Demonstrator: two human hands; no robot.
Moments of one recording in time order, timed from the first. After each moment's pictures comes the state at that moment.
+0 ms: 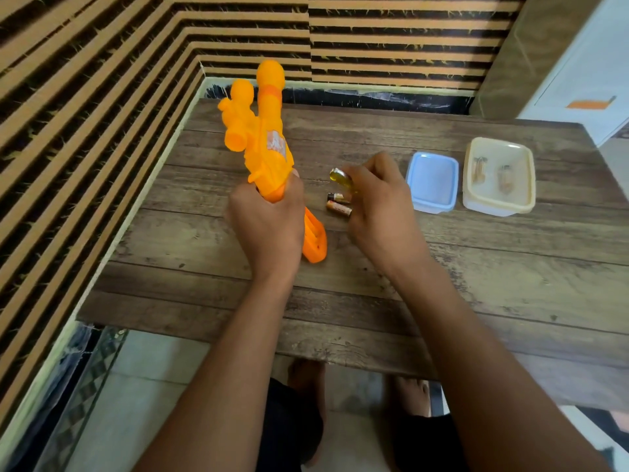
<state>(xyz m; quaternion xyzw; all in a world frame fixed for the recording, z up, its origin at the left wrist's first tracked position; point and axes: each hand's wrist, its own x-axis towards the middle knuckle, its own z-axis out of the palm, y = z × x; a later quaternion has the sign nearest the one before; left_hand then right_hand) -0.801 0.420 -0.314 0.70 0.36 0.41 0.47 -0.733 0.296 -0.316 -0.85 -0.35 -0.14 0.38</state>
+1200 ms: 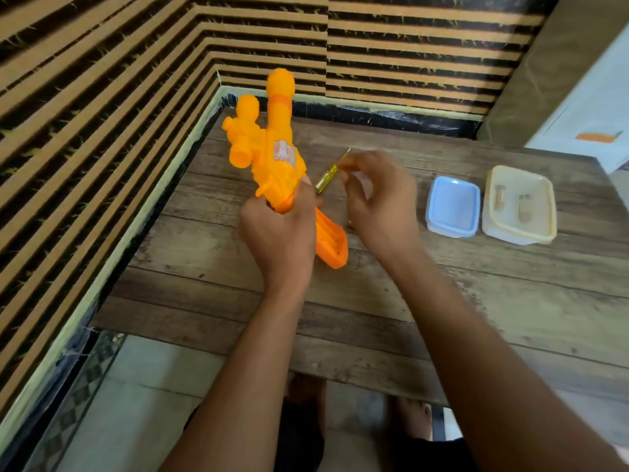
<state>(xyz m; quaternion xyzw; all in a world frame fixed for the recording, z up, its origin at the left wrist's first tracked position) -0.807 0.431 -0.305 0.64 0.37 0.42 0.52 -0.721 0.341 -0.298 -0.81 -0.32 -0.15 0.47</state>
